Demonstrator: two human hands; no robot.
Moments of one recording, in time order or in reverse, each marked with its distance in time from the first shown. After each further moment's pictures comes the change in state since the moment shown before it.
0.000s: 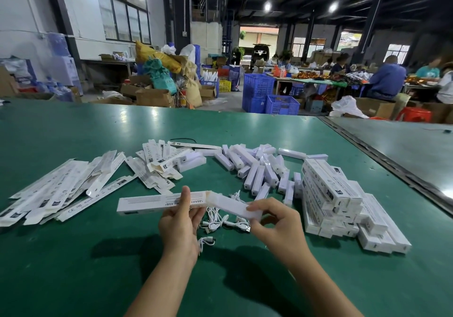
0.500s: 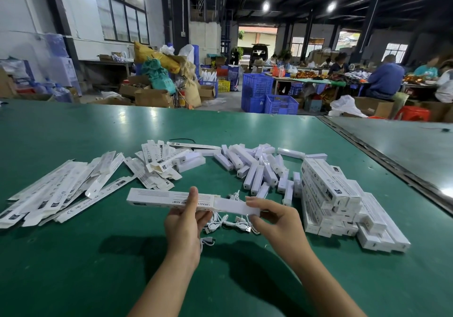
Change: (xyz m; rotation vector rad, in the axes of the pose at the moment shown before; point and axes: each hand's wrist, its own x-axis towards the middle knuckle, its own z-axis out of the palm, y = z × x) left_hand -0.003 -0.005 -0.001 0.123 -0.114 0.008; right_hand 0.003 0.005 -0.004 0.176 -0.066 0.145
